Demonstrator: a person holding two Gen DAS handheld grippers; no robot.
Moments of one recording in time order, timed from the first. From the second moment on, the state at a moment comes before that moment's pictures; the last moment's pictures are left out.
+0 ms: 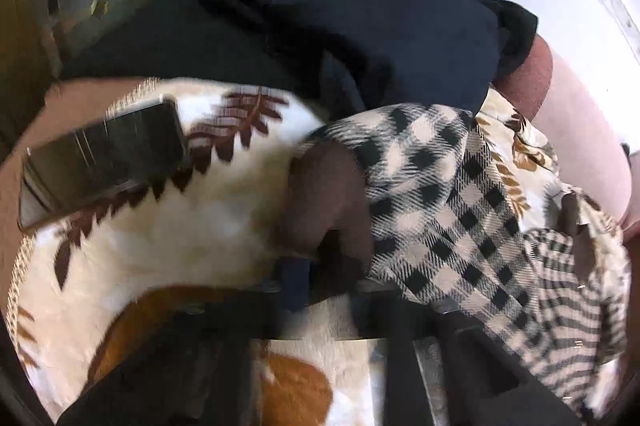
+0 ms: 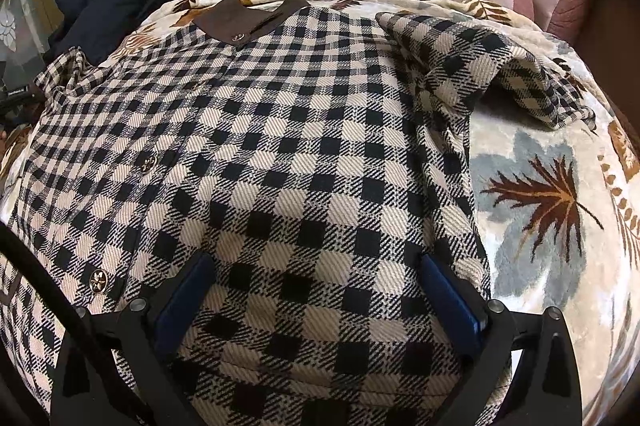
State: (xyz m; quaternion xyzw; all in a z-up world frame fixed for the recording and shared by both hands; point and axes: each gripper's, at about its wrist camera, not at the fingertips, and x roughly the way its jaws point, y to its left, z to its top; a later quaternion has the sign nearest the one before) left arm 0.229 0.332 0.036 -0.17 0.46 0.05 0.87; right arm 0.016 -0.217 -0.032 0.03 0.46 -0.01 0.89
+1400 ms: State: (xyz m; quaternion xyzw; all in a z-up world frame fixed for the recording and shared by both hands) left arm 0.030 -0.029 0.149 -0.06 0.47 -0.35 0.81; right arm 0.014 -0.226 -0.033 0.06 0.45 0.02 0.89
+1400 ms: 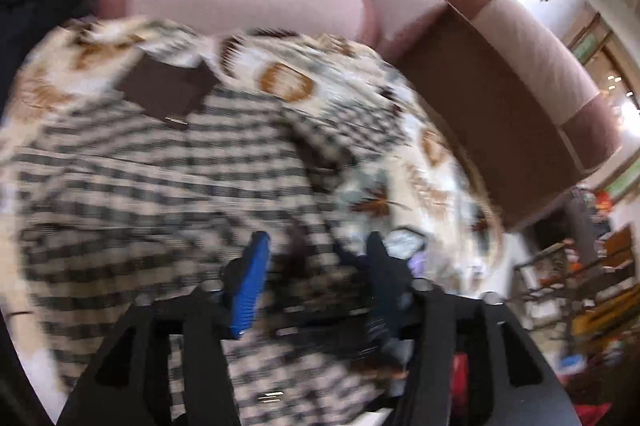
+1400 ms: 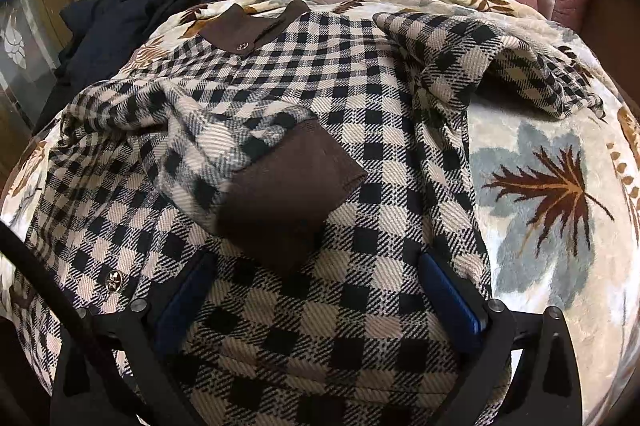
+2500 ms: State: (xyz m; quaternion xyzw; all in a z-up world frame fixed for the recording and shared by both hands) left arm 0.161 0.161 0.018 -0.33 0.48 -0.21 0.79; right arm 0.096 -0.235 0.005 0.14 0.48 -0.01 0.87
